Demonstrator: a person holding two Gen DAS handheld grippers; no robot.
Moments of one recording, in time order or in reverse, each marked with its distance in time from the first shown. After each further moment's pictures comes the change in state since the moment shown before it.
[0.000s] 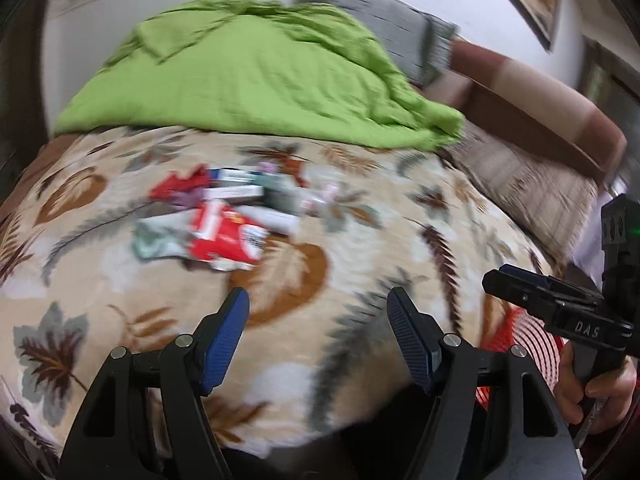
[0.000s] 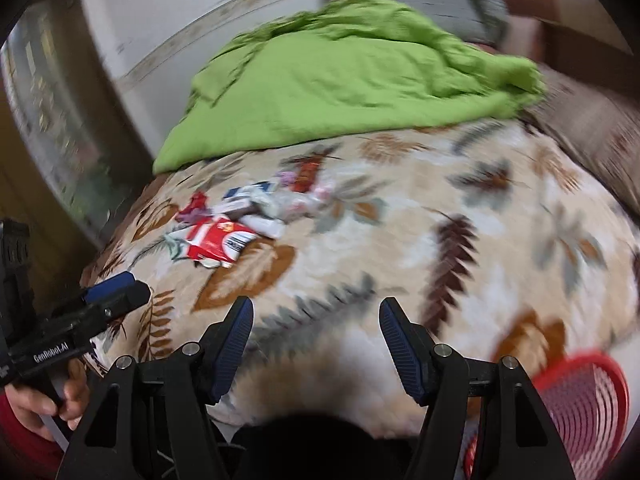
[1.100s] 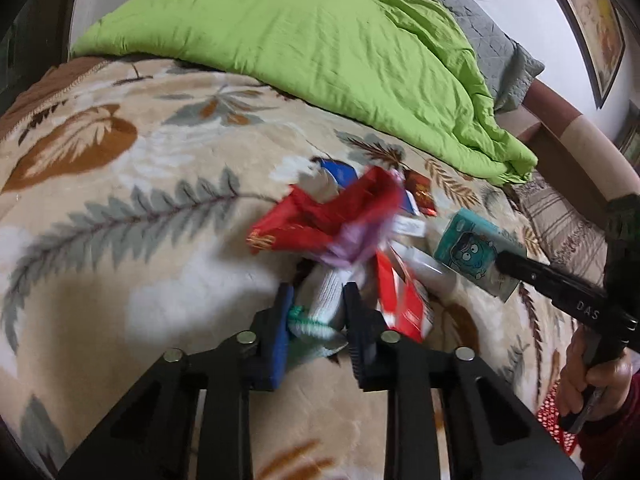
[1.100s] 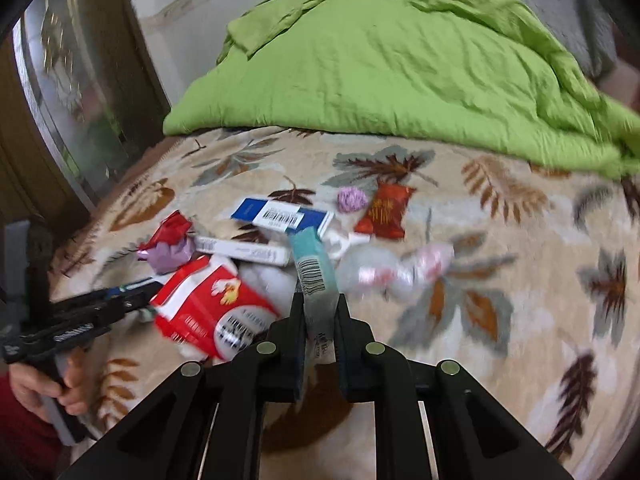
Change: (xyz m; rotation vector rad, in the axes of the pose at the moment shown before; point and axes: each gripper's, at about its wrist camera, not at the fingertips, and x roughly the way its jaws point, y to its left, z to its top) left arm 0.113 0.155 0.034 -0.201 0.068 -0.035; right arm 0.176 0.052 0.083 -0.154 0.095 0.079
